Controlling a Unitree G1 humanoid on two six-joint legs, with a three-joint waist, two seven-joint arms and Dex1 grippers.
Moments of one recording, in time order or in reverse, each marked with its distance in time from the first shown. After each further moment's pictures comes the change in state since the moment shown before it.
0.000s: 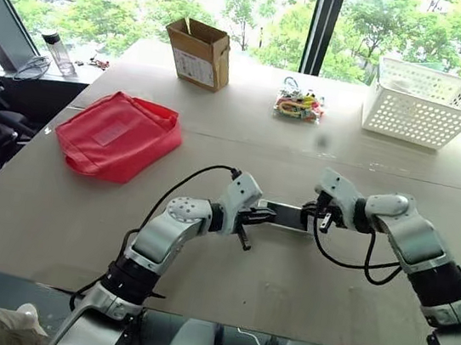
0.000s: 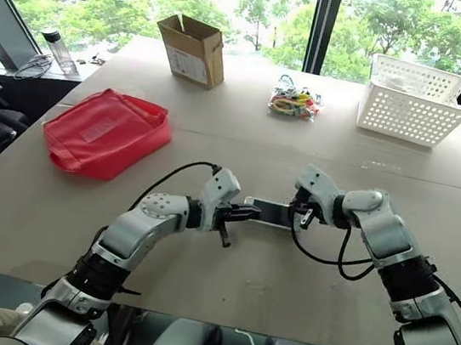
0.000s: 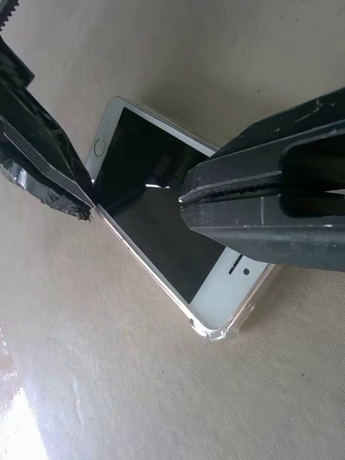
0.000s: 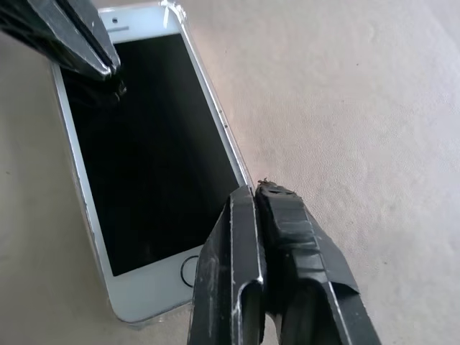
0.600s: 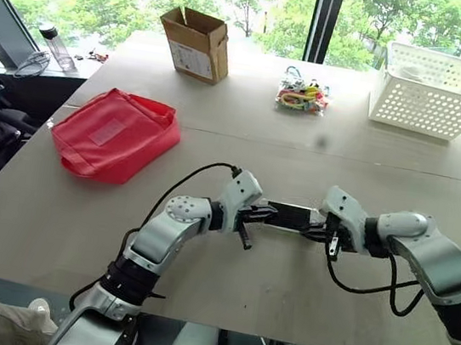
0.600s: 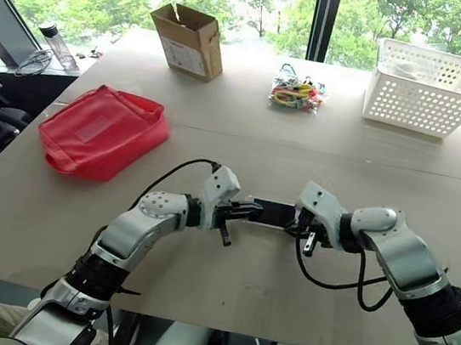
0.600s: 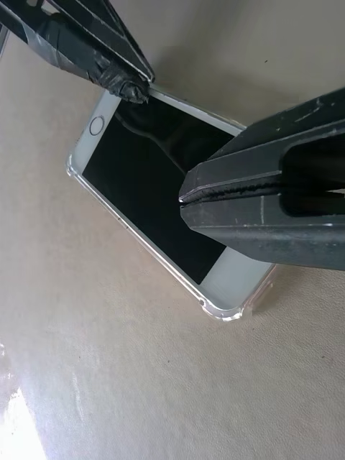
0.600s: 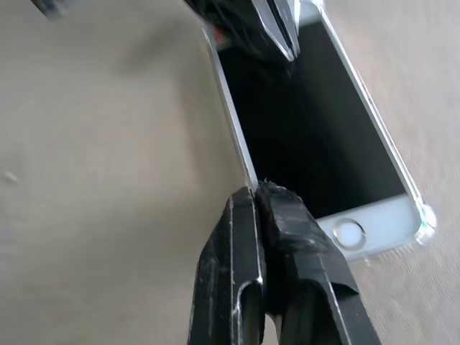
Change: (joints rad) left arm 0.008 0.004 0.001 -0.011 0.001 -0.028 -0.002; right arm 0.080 -0.154 0.055 -0.299 0.105 0.157 0.057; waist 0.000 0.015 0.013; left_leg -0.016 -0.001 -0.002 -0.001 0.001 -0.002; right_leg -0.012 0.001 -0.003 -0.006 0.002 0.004
